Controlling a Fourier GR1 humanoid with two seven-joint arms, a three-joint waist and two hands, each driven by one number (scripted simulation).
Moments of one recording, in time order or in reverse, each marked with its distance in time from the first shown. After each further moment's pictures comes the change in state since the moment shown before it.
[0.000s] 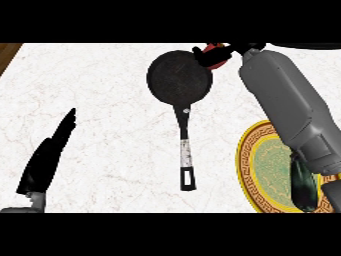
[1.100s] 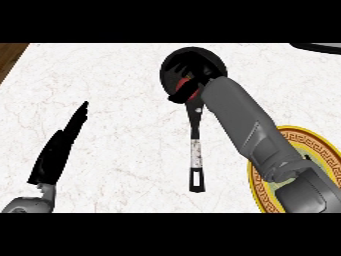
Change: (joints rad) left arm -0.062 -0.022 -0.033 0.010 -0.021 -0.023 -0.001; right arm -0.083 0.221 -0.150 0.401 -0.124 0.085 0.020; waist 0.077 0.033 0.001
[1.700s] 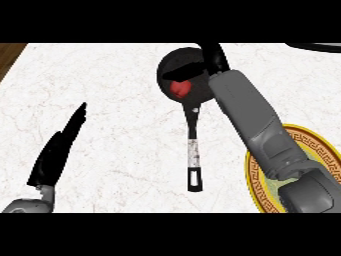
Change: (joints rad) left arm 0.012 -0.004 0.007 0.001 -0.003 0.007 -0.003; right arm 0.009 -0.015 -0.221 -0.061 -0.207 -0.216 -0.122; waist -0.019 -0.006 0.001
